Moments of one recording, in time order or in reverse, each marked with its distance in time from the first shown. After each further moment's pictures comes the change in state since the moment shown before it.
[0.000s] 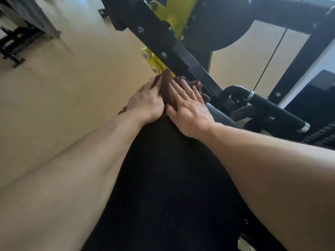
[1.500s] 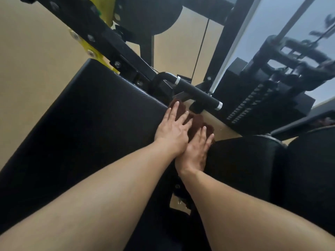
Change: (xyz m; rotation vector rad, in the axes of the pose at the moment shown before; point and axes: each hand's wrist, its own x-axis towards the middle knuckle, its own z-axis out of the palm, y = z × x) left_hand -0.101 0.180 0.125 0.482 -0.281 0.647; right_hand -0.193 0.064 -0.003 0.153 0.163 1.097
